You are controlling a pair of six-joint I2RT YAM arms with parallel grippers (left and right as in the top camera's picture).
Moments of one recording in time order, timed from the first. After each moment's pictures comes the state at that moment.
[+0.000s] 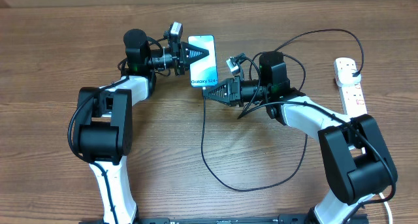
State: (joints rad) left arm -0.10 2.20 1.26 0.86 1.34 -1.49; right arm 0.35 1.85 0.96 0.39 -1.14 0.88
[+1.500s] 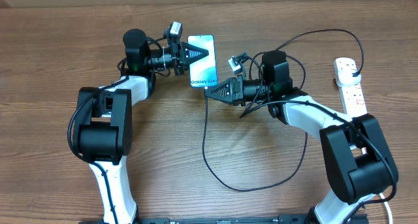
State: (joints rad) left arm -0.10 2.20 1.26 0.86 1.34 -1.47; right arm 0.33 1.85 0.96 0.38 -1.17 0.88
